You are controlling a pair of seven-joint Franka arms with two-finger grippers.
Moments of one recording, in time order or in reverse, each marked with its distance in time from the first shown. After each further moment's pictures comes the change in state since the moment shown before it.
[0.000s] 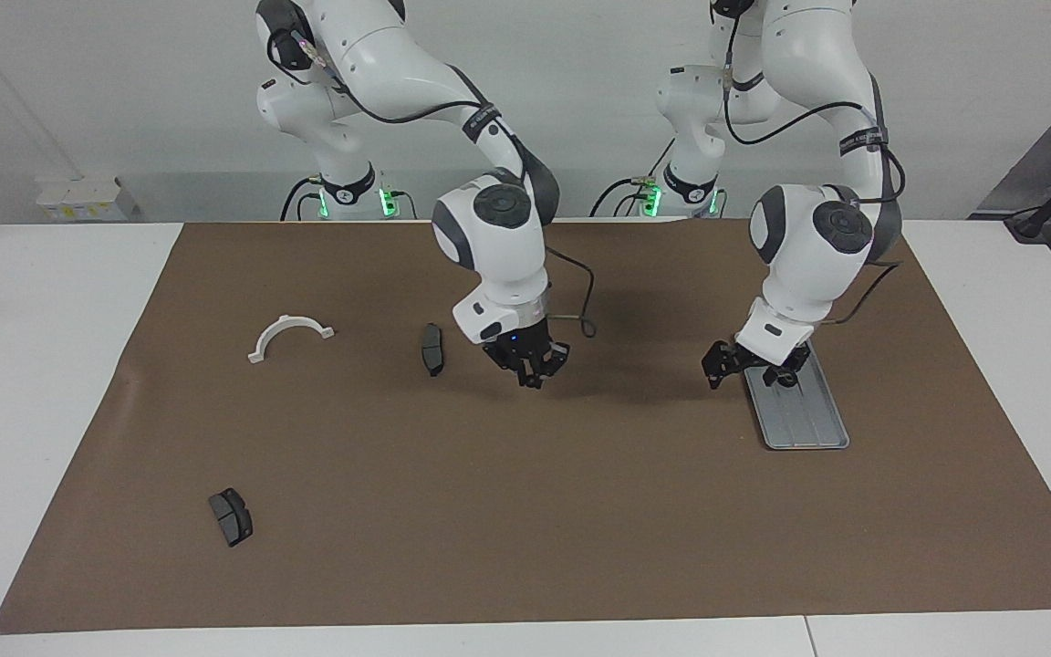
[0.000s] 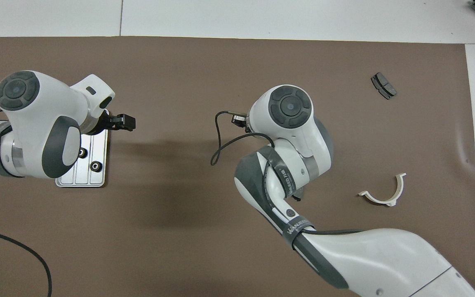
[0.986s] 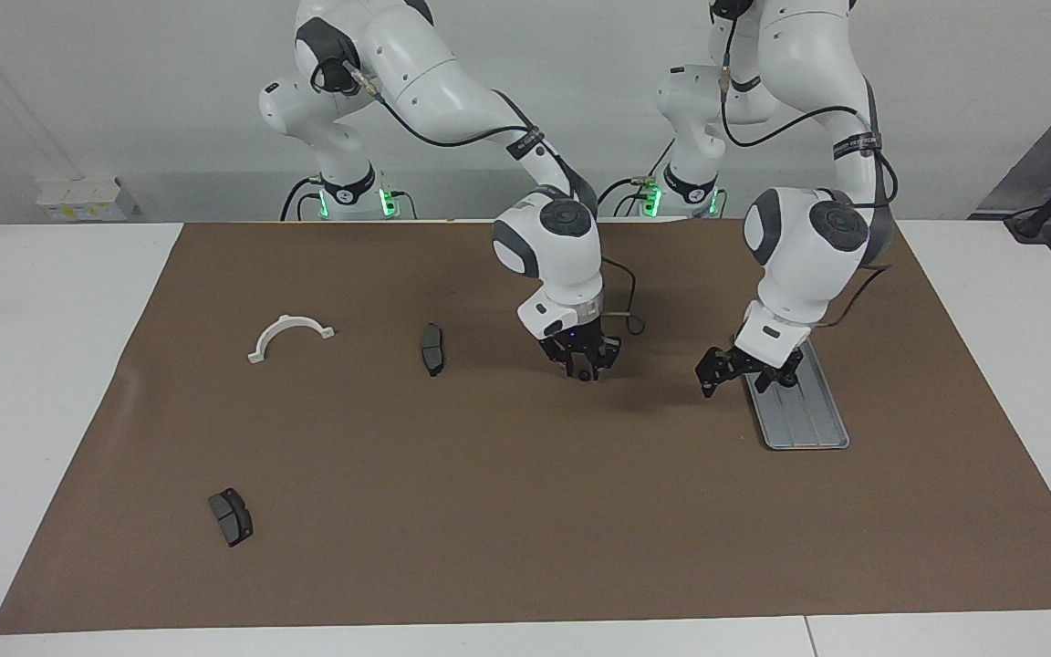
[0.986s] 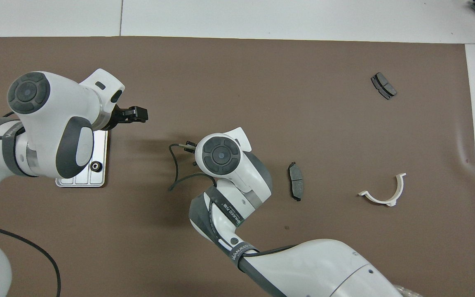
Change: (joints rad) left arm -0.098 0.017 -0.006 0.029 -0.044 0.077 -0.185; right arm 0.045 0.060 -0.029 -0.007 -0.004 0.130 0.073
